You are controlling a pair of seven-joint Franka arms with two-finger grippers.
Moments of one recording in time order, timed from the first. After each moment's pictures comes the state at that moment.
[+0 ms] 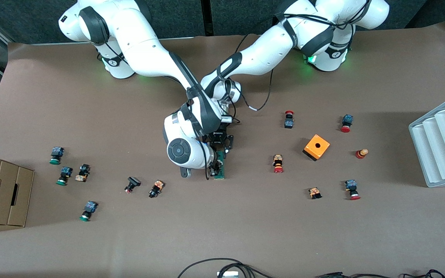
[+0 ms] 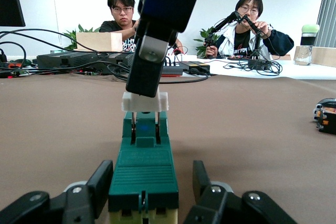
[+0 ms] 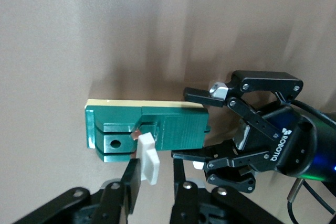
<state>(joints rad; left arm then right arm) -0.82 1.05 -0.34 -1.64 2.18 1.76 -2.62 0.88 0.85 -0.38 -1.32 0.69 2.02 1.76</state>
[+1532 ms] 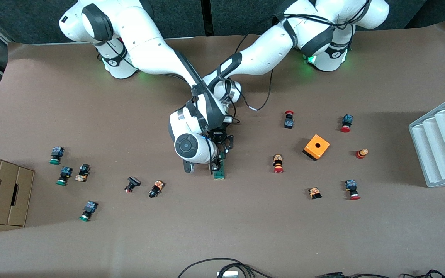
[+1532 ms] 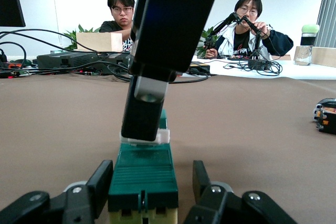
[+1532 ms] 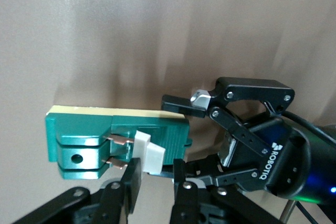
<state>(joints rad) -0.82 1.05 -0.34 -1.64 2.18 1.76 -2.62 0.93 0.84 -0.38 -1.38 0.66 2.06 1.76</state>
